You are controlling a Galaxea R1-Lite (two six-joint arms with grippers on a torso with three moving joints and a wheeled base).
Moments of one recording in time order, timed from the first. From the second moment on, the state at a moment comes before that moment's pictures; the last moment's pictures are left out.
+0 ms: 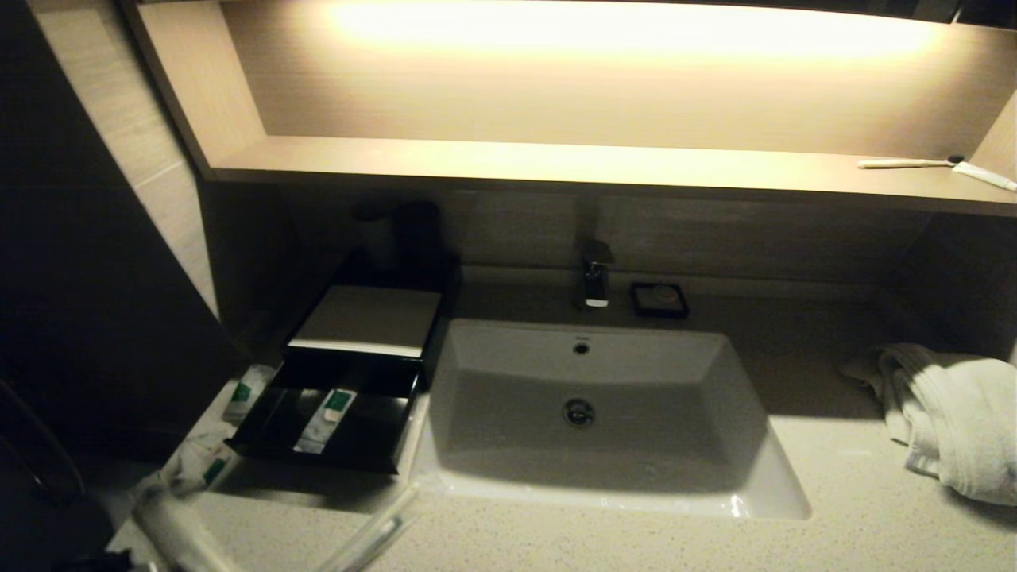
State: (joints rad) left arm -0.32 0.94 -0.25 0.20 -0.27 0.38; right arm 0.00 0.00 0.00 0.00 0.00 0.00
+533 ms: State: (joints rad) left arm -0.32 1.14 -0.35 0.17 -0.23 0.39; right arm 0.00 0.00 0.00 0.00 0.00 0.00
